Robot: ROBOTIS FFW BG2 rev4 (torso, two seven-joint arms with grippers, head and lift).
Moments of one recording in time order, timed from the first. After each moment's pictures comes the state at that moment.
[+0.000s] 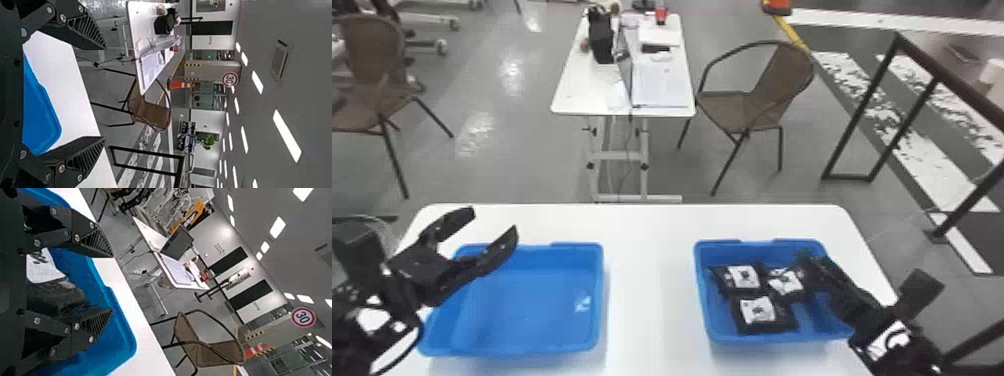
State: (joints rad) left arm 0.04 0.00 0.38 -1.51 -0.04 -0.01 -0.87; right arm -0.10 -0.15 -0.37 -0.95 -0.44 -0.01 0.63
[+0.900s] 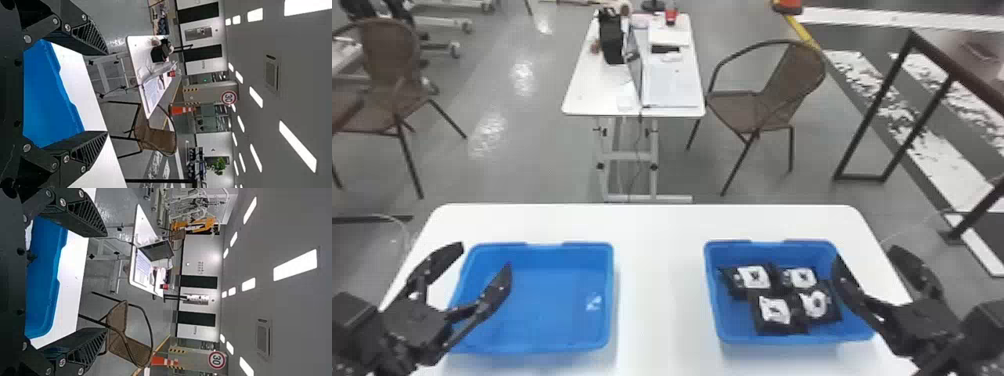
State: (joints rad) left arm 0.33 0.00 0.33 -1.70 -0.06 -0.19 -0.65; right arm 0.35 0.00 -0.41 -1.71 -0.07 -0.19 0.55
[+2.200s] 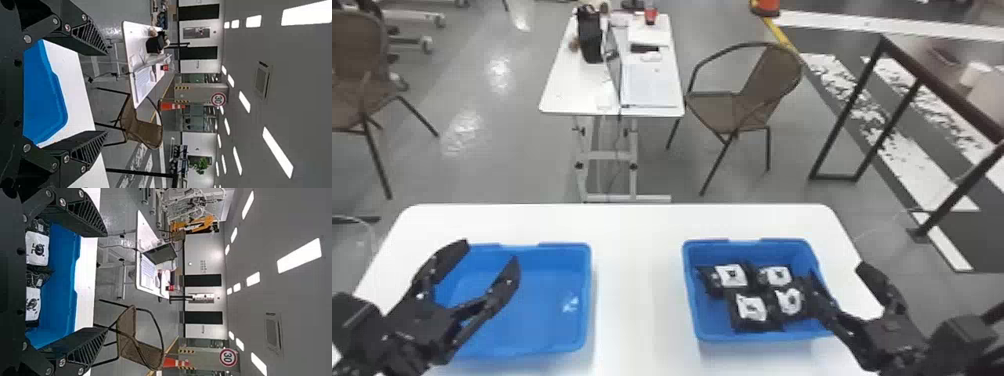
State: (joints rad) left arm 0.35 0.00 0.20 -1.73 0.03 -0.16 -0.55; right arm 0.42 0.00 -0.38 -1.72 -0.15 -0.18 0.54
